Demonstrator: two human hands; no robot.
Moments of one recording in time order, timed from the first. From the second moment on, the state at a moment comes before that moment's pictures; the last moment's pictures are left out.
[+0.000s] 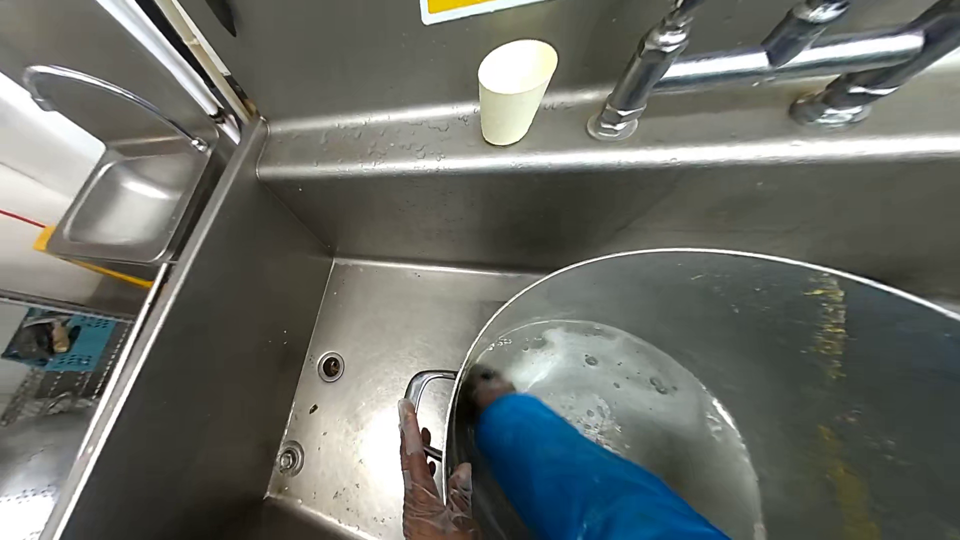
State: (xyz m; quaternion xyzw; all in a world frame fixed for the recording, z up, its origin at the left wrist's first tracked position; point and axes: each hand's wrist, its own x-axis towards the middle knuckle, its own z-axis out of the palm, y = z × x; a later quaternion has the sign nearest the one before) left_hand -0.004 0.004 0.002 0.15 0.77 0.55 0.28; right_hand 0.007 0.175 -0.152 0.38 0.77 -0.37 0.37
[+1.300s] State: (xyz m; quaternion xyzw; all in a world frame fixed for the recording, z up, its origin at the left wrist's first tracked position) left_hand -0.001 0.003 0.001 0.16 0.76 0.55 0.29; right_hand 0.065 0.105 -0.148 0.23 0.79 -0.34 0.46
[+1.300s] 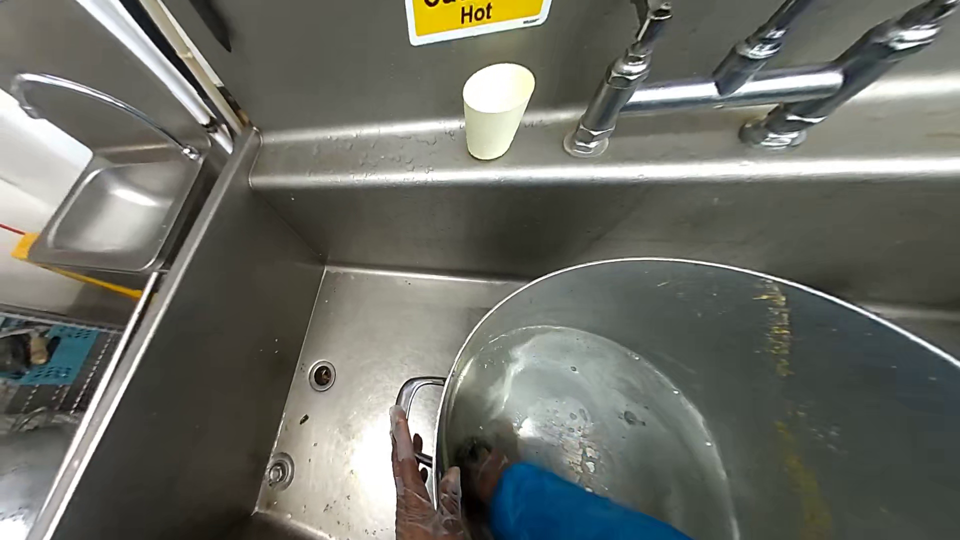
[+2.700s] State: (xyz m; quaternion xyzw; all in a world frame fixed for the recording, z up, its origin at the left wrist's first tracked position) left_hand 0.000 0.005 -0.003 0.13 0.79 0.53 0.29; right_hand 0.072 0.240 -0.163 0.41 0.76 -0.29 0.41
